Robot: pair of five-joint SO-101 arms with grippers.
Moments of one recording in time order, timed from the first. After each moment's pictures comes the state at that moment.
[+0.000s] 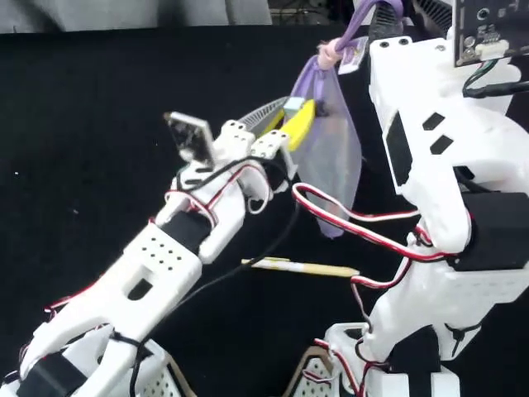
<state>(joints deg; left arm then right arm) 30.4 -31.3 45.8 -6.4 21.6 -1.1 -17.4 -46.7 79.2 12.2</state>
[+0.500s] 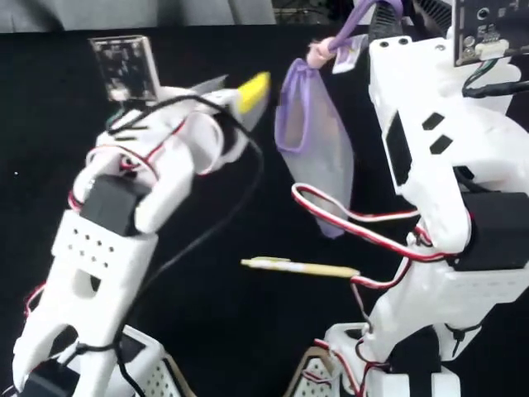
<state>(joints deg) 19.6 -33.5 6.5 53.1 21.4 -1.1 -17.4 -46.7 79.2 12.2</state>
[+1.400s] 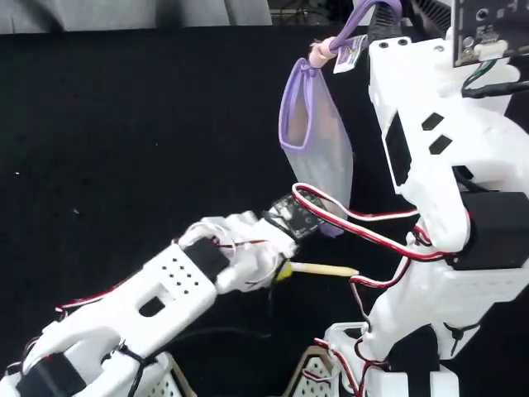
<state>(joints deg) 40.0 -33.1 51.5 43.7 -15.8 -1.1 -17.4 -46.7 79.2 12.2</state>
